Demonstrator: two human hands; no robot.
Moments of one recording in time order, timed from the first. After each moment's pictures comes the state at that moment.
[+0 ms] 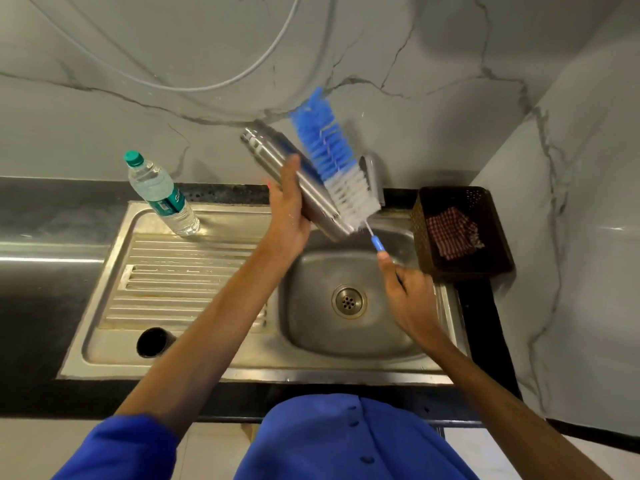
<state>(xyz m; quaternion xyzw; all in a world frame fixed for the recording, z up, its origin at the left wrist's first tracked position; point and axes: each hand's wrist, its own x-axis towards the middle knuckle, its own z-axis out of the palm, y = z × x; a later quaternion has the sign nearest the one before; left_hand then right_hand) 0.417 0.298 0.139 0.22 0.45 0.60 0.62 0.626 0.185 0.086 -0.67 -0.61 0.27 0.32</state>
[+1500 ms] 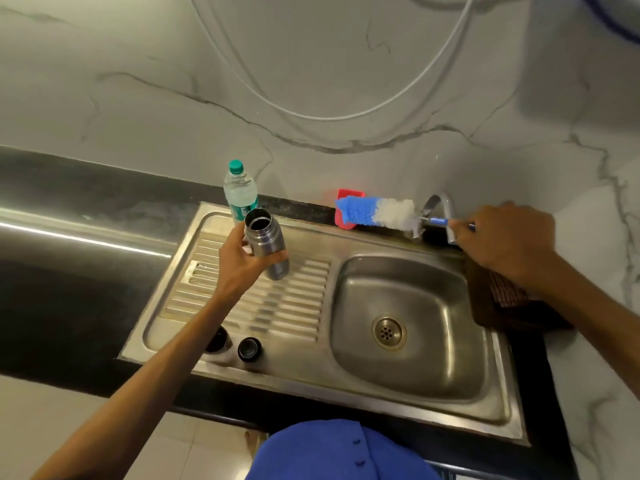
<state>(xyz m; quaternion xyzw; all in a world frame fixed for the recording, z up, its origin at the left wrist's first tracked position) 0.178 0.216 0.067 0.46 0.67 0.49 0.31 0.565 0.287 0.239 -0.66 -0.74 -0.11 -0.09</state>
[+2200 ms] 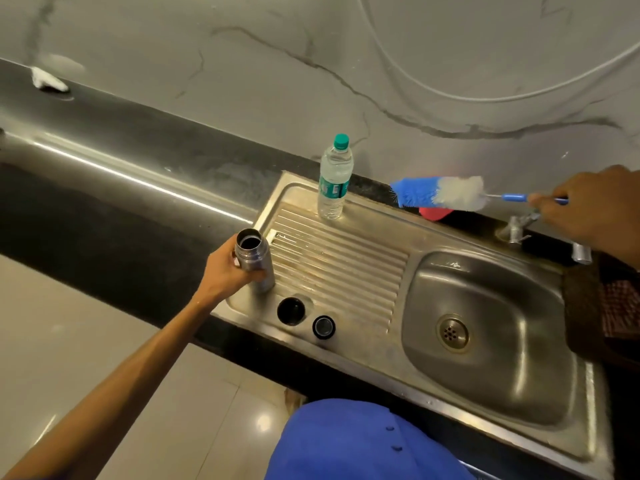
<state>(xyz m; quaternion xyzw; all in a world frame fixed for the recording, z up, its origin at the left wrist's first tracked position) -0.005 0.101 0.028 0.44 0.76 0.36 0.33 0.515 0.384 0.197 -0.59 -0.78 -0.17 -0.11</state>
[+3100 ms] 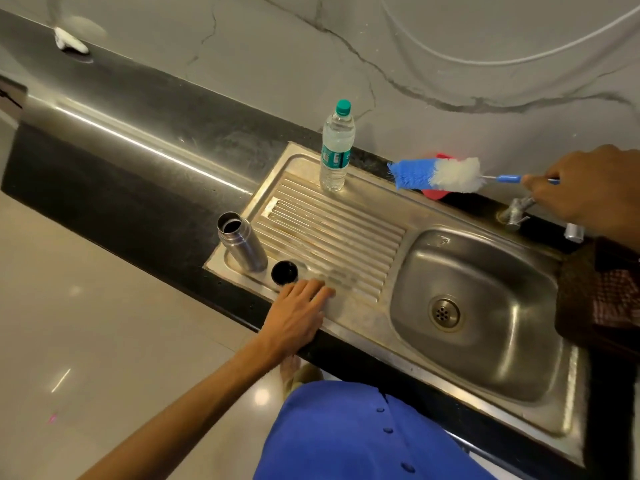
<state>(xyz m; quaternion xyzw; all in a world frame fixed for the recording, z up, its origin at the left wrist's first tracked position) 0.191 0.024 -0.007 0.73 0.67 0.11 0.11 0.529 0.371 0.195 -0.56 -0.81 -0.13 -0.10</state>
